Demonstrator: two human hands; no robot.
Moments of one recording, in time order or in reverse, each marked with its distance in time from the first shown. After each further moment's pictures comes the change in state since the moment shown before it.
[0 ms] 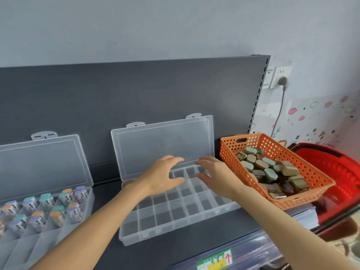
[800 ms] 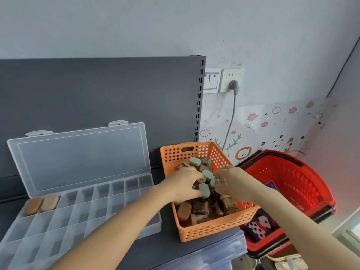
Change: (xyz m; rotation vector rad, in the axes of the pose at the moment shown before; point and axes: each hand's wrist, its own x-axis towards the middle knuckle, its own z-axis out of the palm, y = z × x) left_hand 0.167 0.188 0.135 0.065 -0.232 0.097; right_hand -0.045 0.243 -0.121 -0.147 -0.275 0.170
